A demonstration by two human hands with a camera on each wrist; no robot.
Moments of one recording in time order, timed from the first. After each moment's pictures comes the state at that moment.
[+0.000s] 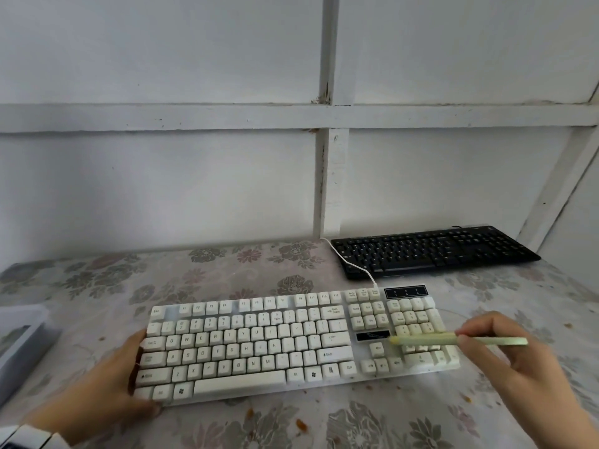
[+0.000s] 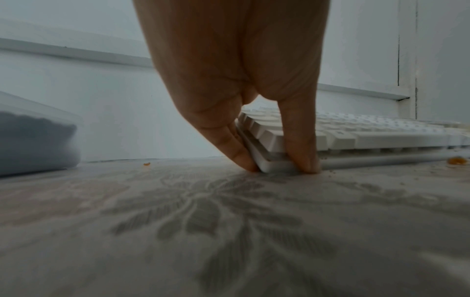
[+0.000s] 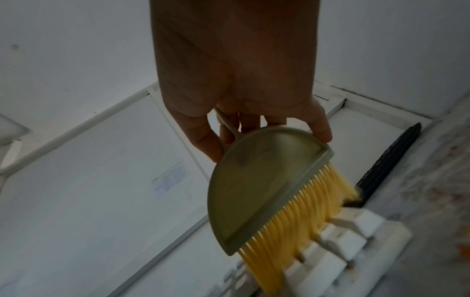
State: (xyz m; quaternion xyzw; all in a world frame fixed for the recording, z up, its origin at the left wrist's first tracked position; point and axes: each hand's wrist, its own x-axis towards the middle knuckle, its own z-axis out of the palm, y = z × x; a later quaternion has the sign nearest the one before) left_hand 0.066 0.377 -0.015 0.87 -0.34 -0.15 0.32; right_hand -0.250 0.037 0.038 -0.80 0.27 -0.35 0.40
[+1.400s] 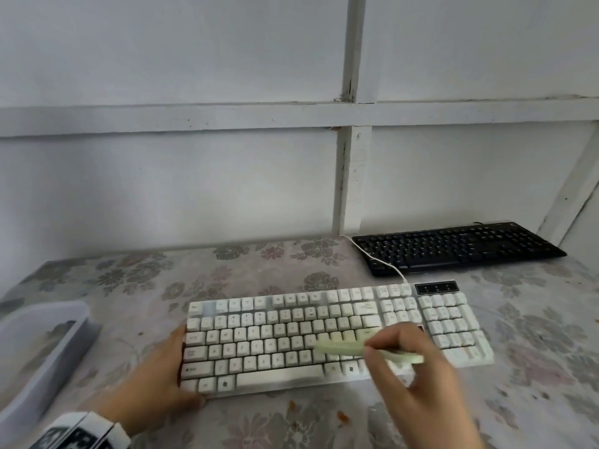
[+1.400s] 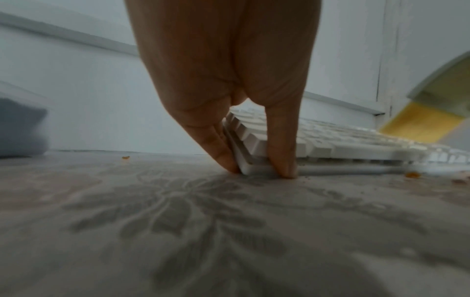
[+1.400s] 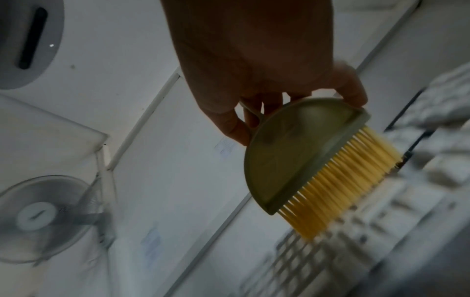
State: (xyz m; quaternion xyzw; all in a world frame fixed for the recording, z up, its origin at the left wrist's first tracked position) left_hand 0.055 0.369 -0.006 0.87 -0.36 -0.17 0.28; right_hand -0.173 0.157 0.029 -0.79 0.20 -0.39 0.43
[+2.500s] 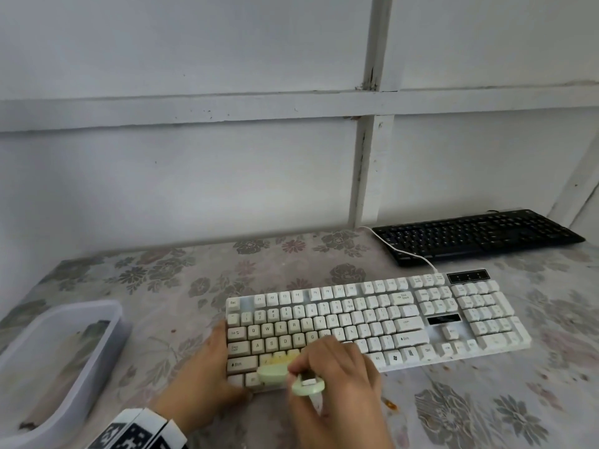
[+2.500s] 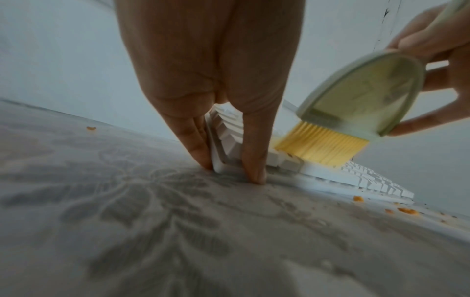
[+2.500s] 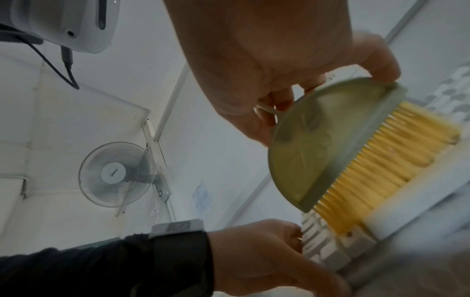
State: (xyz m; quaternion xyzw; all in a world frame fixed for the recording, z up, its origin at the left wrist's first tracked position) left_hand 0.073 0.374 -0.029 0.82 -0.41 -0.14 0.37; right_hand -0.090 0.271 0.008 -0.85 0.22 -0.45 0.16
